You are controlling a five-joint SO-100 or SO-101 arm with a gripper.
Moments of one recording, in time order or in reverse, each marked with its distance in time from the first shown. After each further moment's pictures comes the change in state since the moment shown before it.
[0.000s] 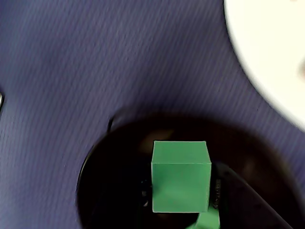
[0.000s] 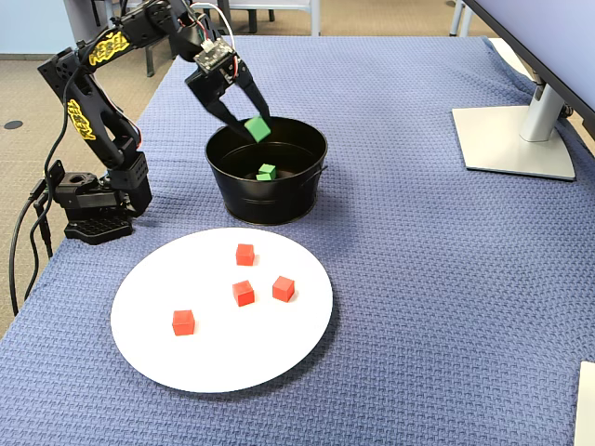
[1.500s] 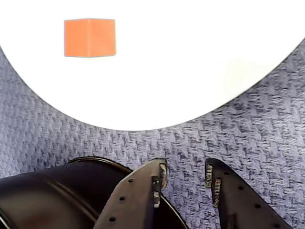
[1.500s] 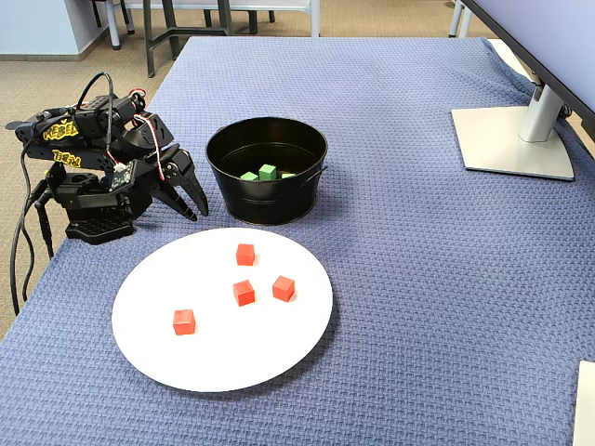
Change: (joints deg) arm 12.8 64.8 78.9 -11.8 20.0
